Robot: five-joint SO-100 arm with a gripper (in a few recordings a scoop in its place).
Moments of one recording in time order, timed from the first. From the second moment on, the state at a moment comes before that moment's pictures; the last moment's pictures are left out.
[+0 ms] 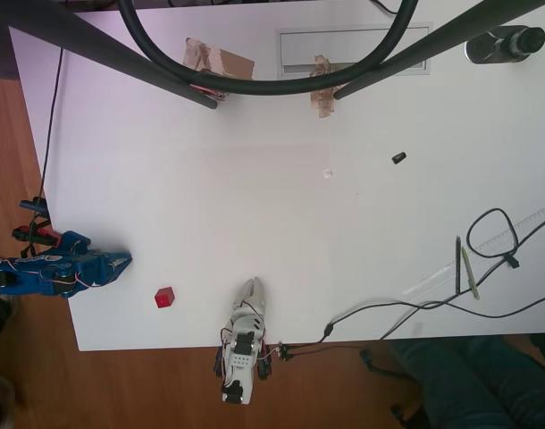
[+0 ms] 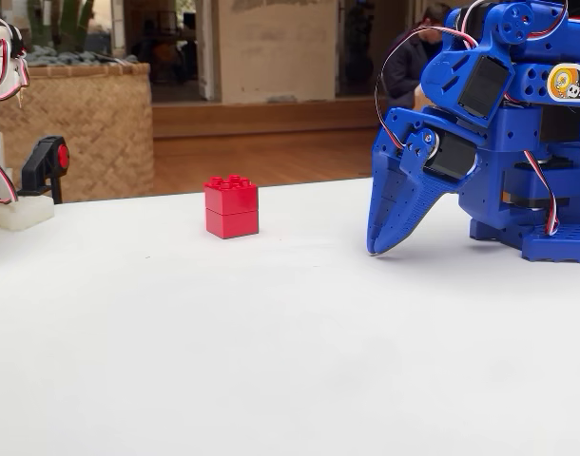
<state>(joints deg) 2.6 184.0 180.1 64.2 -92.9</state>
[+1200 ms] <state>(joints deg) 30.8 110.9 132.3 29.3 -130.3</state>
